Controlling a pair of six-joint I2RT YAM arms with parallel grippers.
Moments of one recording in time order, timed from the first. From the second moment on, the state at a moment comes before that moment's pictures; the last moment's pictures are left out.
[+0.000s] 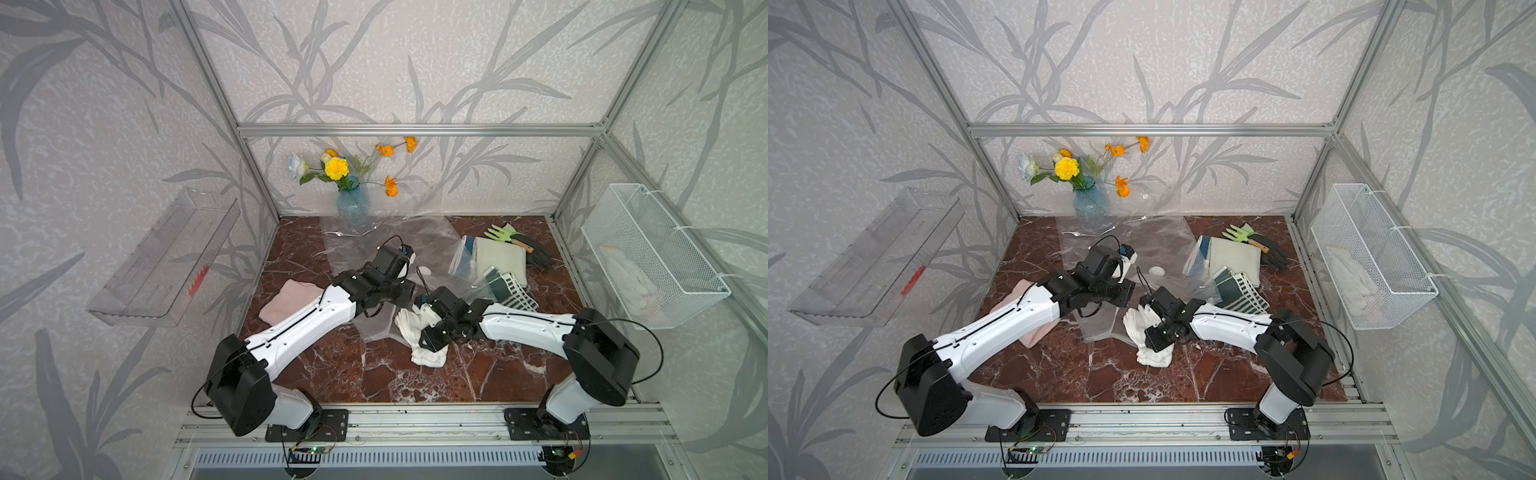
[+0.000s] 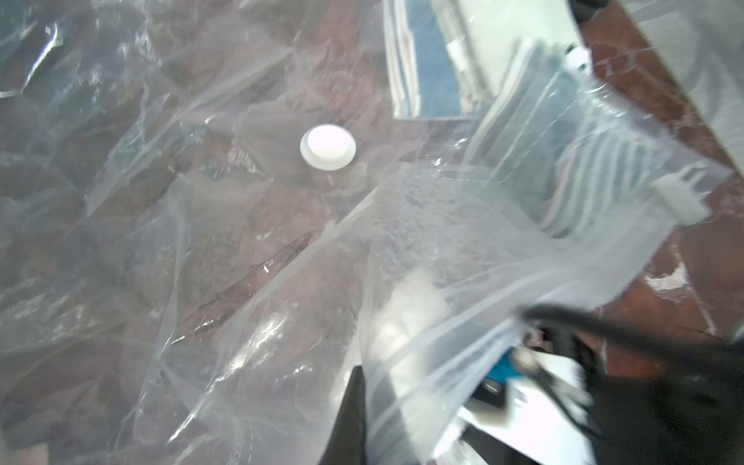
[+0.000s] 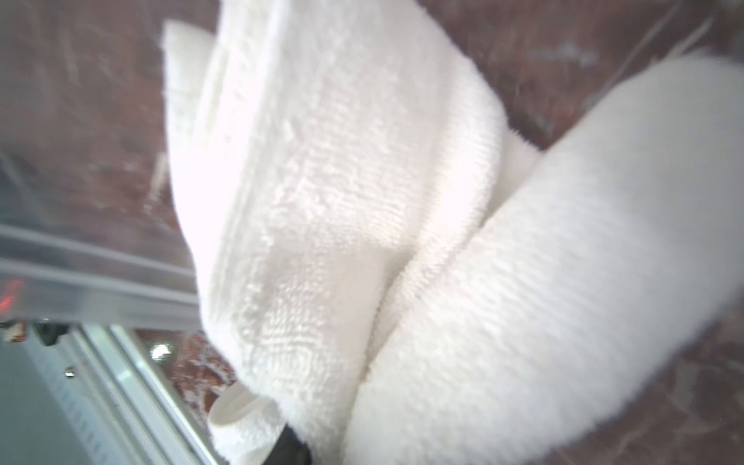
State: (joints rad) left arm -0.69 1.40 1.19 -0.62 0.02 -0.24; right arm 0.87 1.66 0.91 -0.43 -0.26 0.32
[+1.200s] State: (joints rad) left arm -0.70 1.40 1.00 -0.46 0.12 -0.34; right arm 0.67 1.30 0.70 -0.40 -0.43 0.61
